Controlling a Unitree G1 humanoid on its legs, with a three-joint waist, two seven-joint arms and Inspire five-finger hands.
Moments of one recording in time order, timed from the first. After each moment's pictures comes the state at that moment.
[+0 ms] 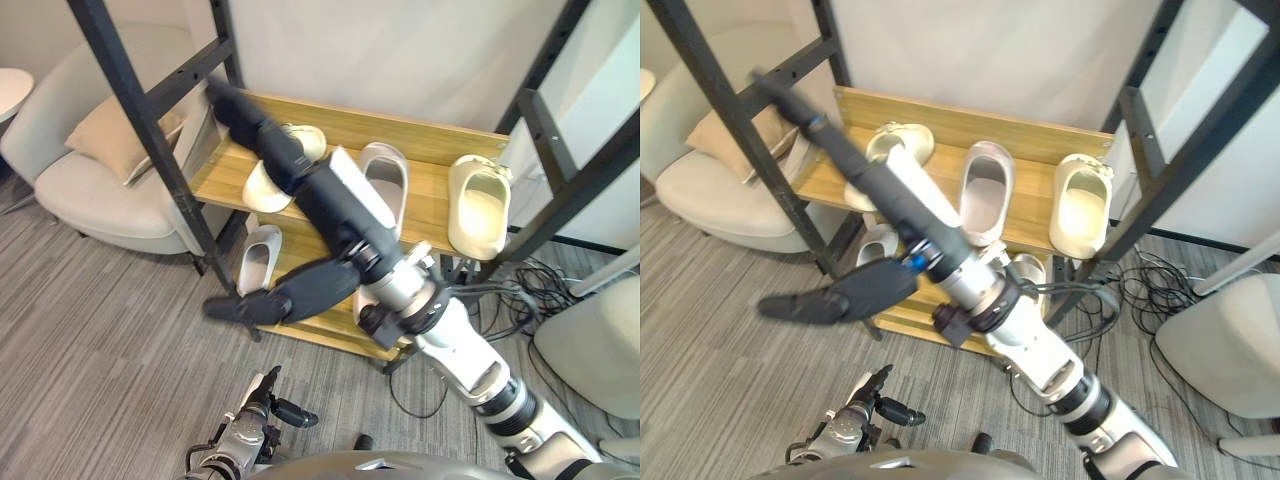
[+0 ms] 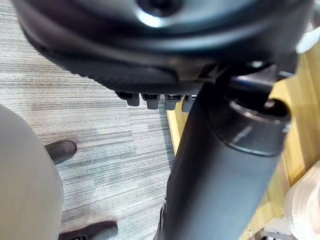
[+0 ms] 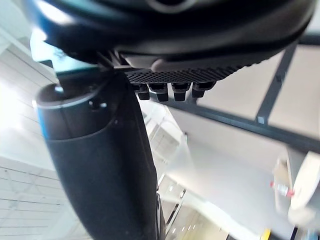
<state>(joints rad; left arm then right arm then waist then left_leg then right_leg) -0.05 0.11 -0.30 1.14 0.08 -0.14 0.13 -0.33 -0.41 0.47 -0.41 0.11 -0.32 -0.04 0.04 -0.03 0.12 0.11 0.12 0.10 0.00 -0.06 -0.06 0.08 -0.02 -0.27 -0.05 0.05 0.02</state>
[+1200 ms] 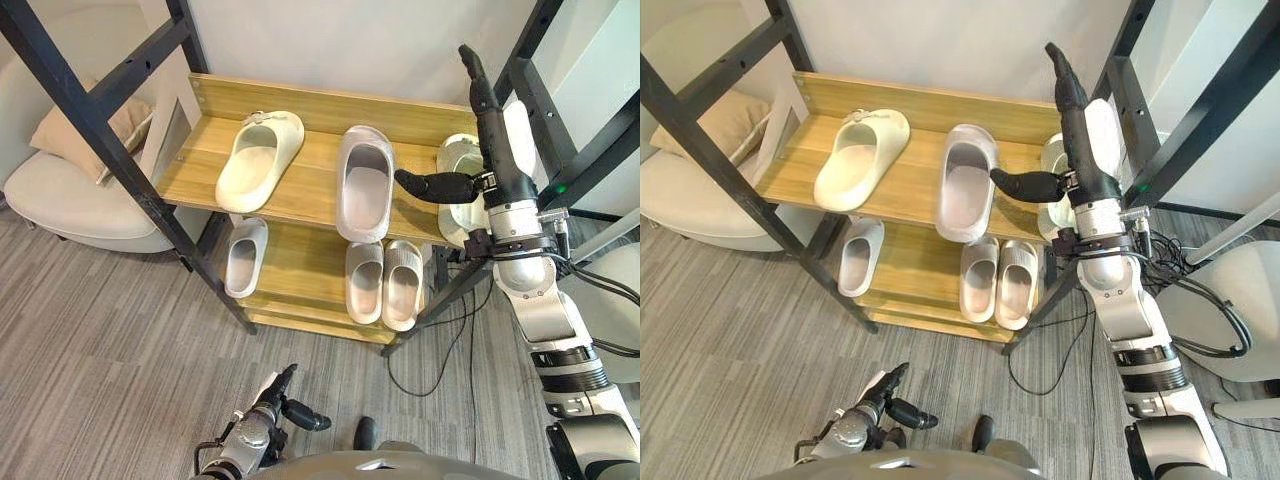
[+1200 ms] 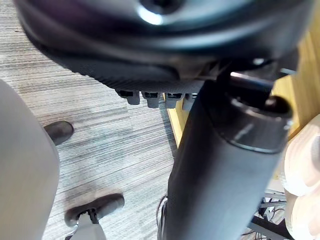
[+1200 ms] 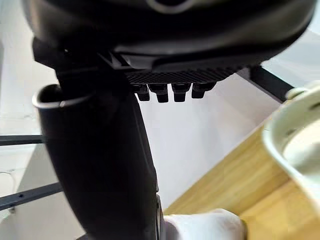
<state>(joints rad) -0.01 0.11 -0.33 1.06 0.09 -0.16 0.05 -0.34 -0.51 0.06 0.01 -0.27 -0.17 -0.20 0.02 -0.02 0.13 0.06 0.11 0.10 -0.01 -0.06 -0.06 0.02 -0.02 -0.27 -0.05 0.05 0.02</state>
